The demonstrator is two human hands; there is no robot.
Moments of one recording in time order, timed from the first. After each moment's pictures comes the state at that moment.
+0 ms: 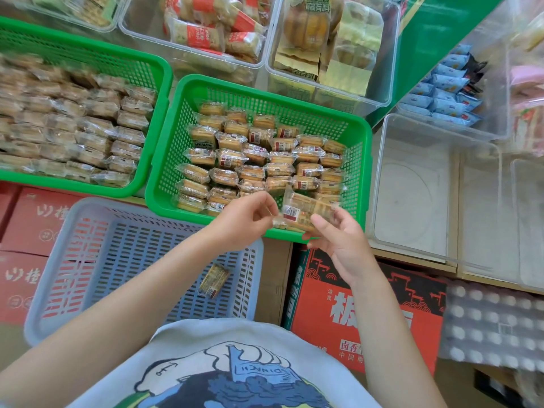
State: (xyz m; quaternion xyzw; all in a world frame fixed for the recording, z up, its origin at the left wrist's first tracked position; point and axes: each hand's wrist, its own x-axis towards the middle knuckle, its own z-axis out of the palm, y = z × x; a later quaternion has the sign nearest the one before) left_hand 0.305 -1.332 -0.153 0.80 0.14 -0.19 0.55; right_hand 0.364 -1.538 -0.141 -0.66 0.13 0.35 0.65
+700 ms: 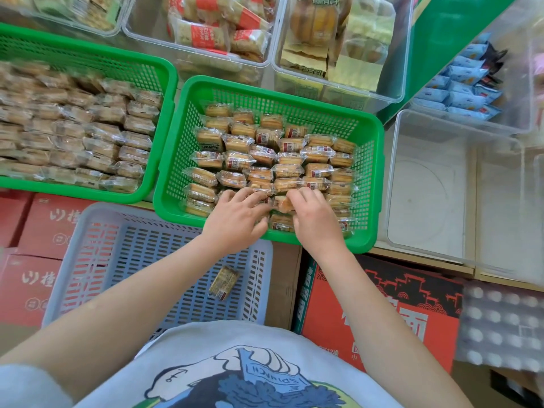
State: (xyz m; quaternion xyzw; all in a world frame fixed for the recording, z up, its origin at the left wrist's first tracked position) left_hand 0.306 -1.310 -0.220 0.97 0.00 -0.18 0.16; right_hand 0.382 -1.484 -0.198 -0.93 -0.33 0.11 0.14
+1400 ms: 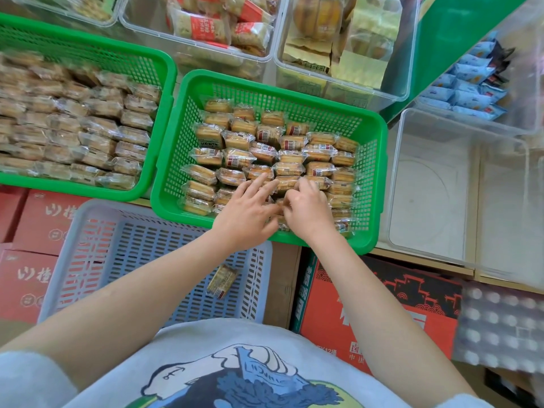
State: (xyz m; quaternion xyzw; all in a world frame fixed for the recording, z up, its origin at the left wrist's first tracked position) left_hand 0.318 -1.321 -0.232 0.97 -0.04 -0.13 0.19; right_hand 0.402 -1.463 -0.210 -0.93 -0.30 0.20 0.08
